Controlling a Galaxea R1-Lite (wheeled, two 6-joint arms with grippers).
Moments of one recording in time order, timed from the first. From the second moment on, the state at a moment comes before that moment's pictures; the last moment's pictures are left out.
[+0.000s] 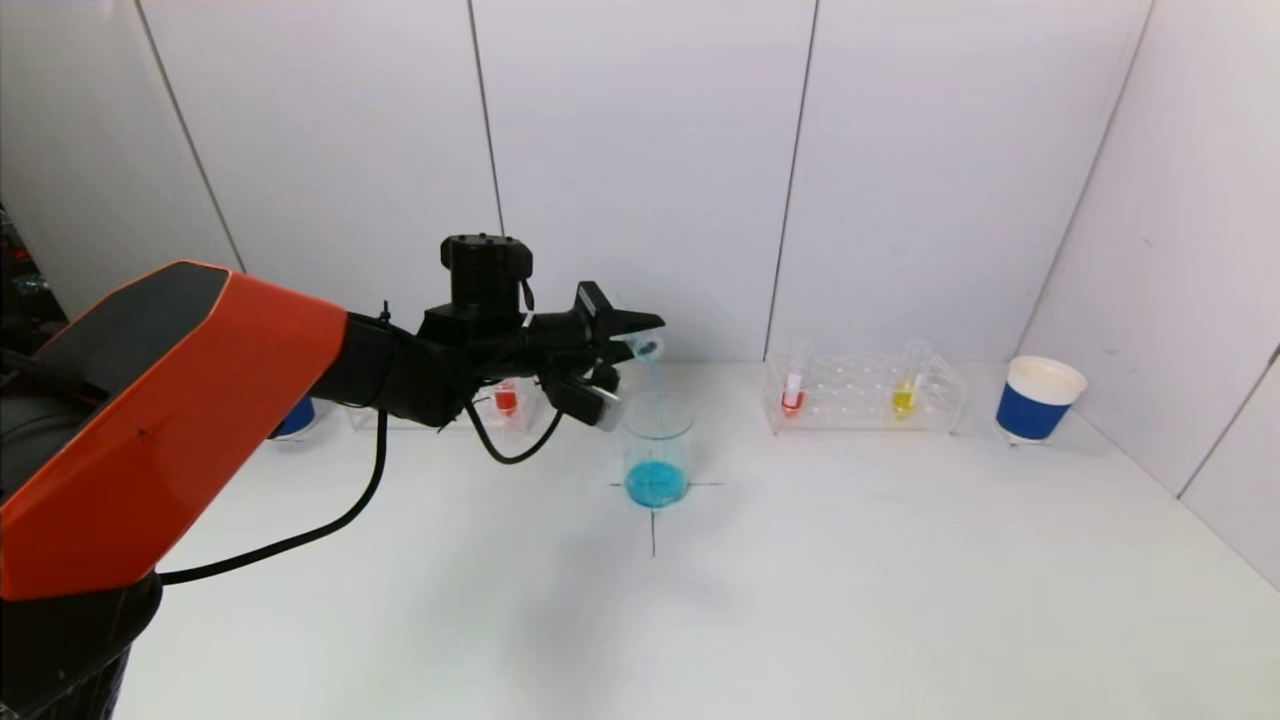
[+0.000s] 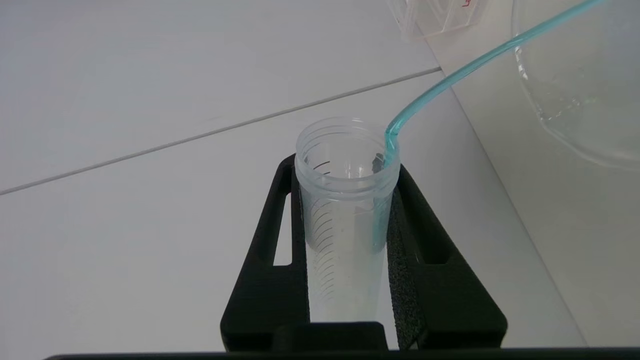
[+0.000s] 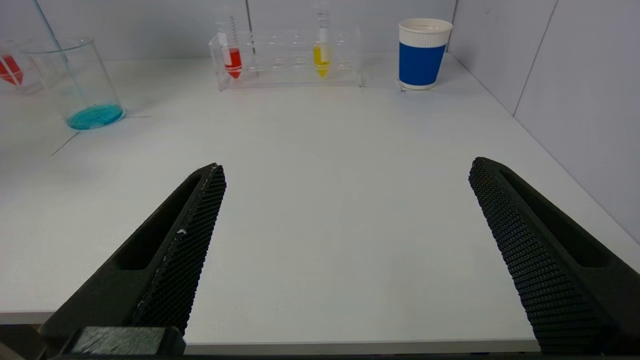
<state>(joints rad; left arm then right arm) -0.38 2.25 -1.54 -0.56 -0.71 1.90 0.00 0.00 0.00 0.00 -0.02 0.04</state>
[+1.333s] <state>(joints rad) -0.39 2.22 -1.49 -0.60 -0.70 1.81 0.00 0.00 0.00 0.00 -0.02 0.04</state>
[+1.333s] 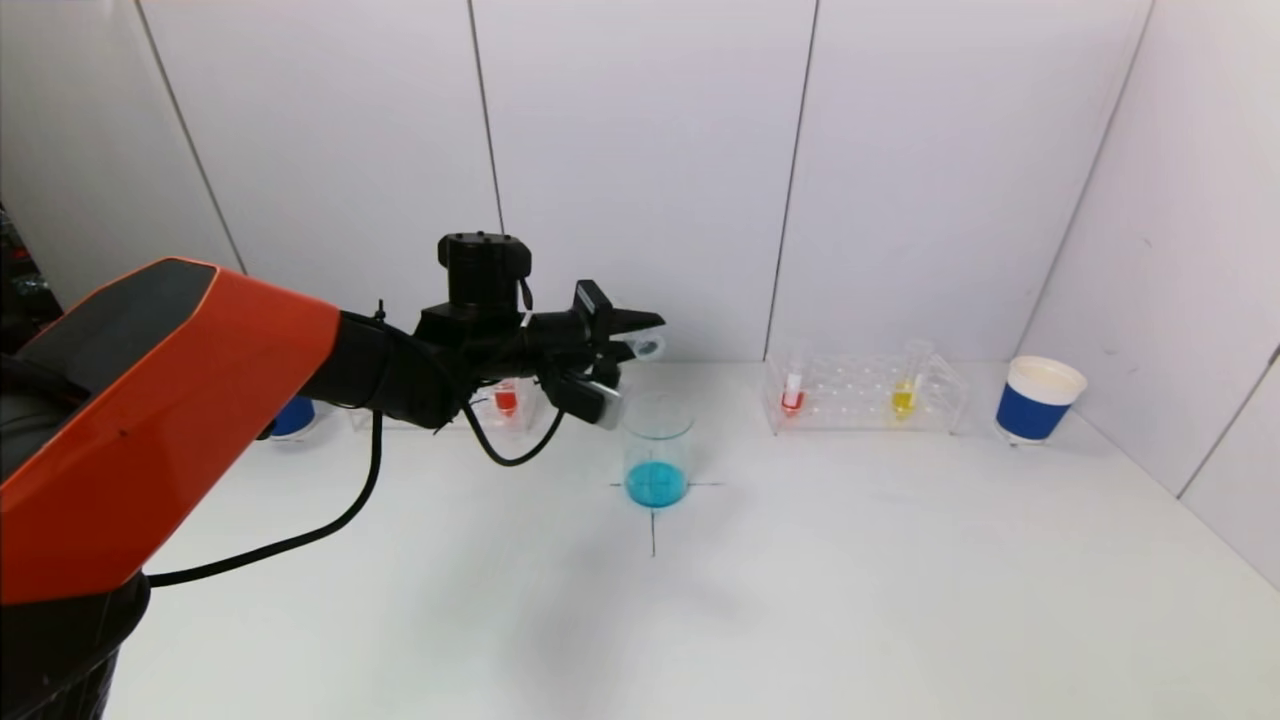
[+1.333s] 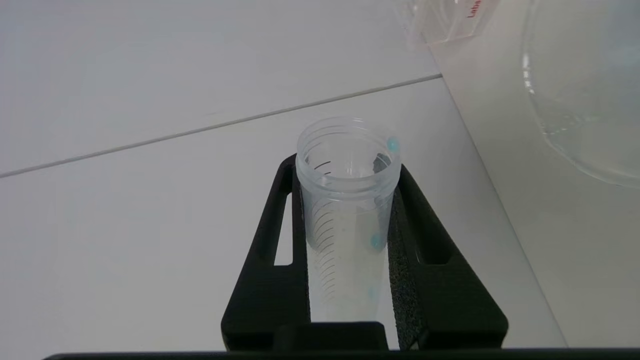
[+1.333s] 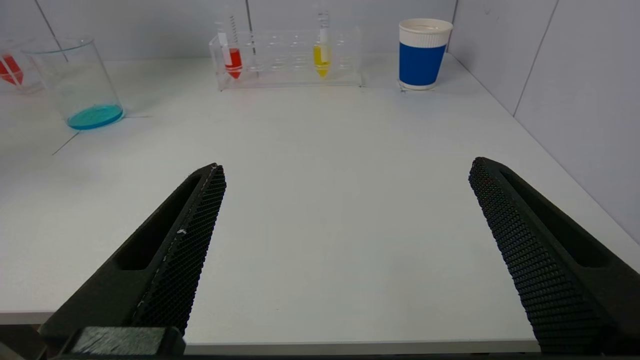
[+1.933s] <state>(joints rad) -0.39 2.18 -1.32 -1.02 -0.45 1.42 0.00 0.00 0.00 0.00 -0.02 0.04</state>
